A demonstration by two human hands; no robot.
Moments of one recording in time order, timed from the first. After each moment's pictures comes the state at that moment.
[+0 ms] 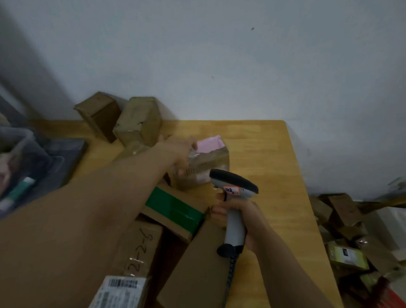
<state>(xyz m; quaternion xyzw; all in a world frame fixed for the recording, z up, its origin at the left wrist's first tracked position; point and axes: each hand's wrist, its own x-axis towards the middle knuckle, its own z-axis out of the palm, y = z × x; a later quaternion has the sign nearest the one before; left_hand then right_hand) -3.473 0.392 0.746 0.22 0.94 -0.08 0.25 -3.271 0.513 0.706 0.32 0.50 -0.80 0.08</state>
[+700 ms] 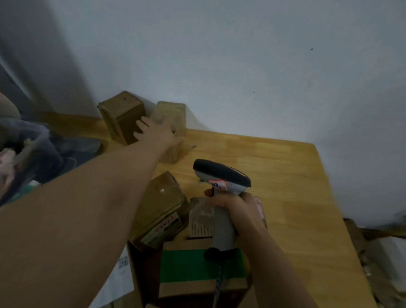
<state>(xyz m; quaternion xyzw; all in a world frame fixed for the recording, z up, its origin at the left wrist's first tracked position) -3.583 0.279 0.740 -0.02 0.98 0.10 0.15 -3.357 0.408 0.758 0.27 0.63 -0.72 0.07</state>
